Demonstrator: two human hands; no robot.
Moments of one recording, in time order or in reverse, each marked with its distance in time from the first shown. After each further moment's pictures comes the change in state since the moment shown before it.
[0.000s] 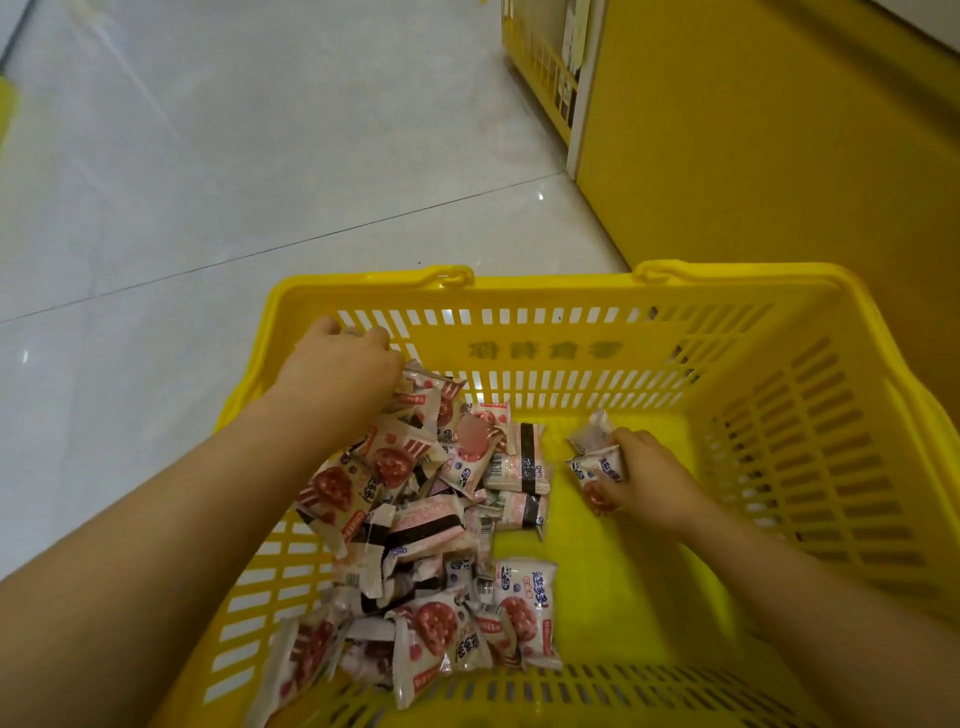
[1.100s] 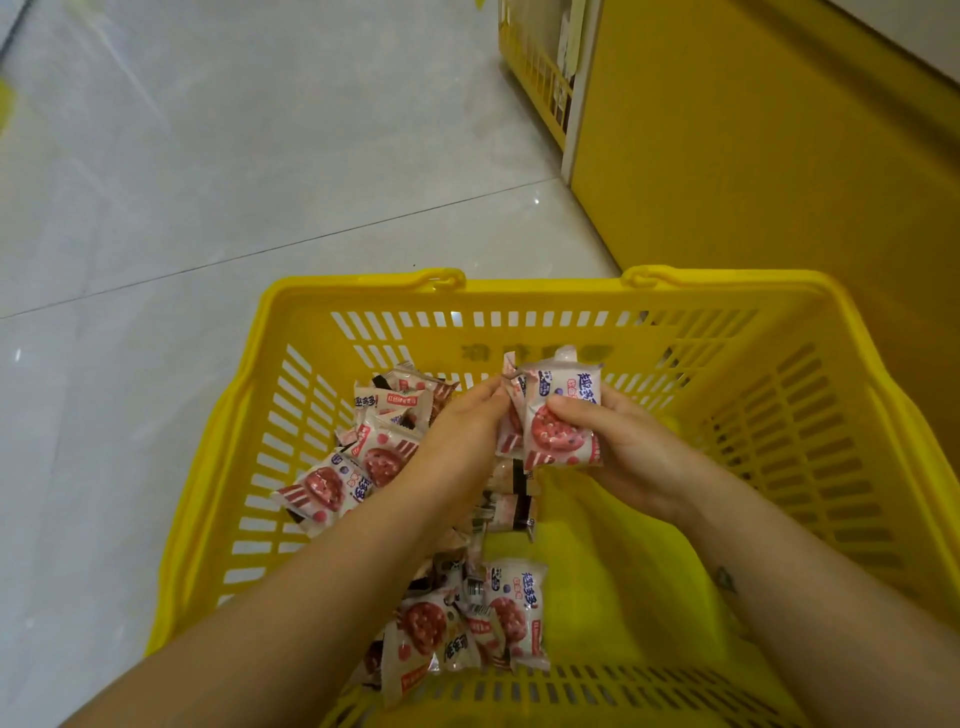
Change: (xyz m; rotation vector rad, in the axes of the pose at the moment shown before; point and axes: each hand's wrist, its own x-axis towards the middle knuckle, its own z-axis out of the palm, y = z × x) left_hand -0.007 0.101 -0.040 -2.174 -0.161 -0.343; right_hand -0.026 -0.078 -0.058 1.397 -0.324 -0.091
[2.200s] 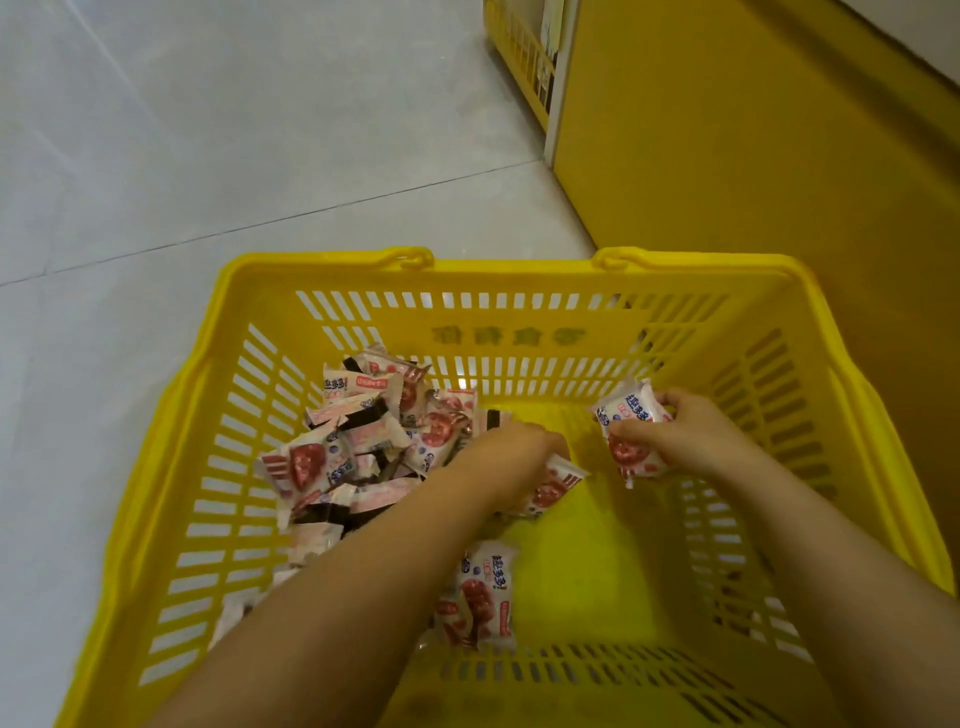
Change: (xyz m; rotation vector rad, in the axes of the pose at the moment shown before) left_hand 0.049 -0.046 0.045 1.278 -0.436 0.341; right_hand -0.021 -0.006 -0.082 -0.696 0.529 0.177
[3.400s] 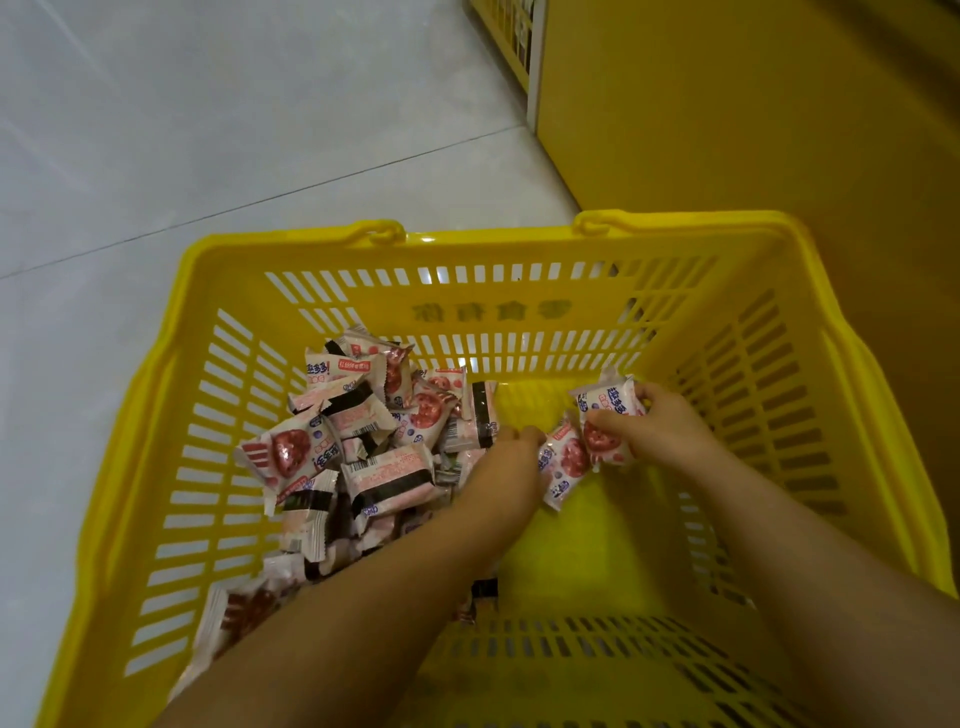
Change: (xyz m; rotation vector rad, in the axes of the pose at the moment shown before) left_hand 0.003 0.012 0.064 -0.346 0.216 -0.289; right_hand 0.000 0.025 0.019 0.015 0.053 0.009
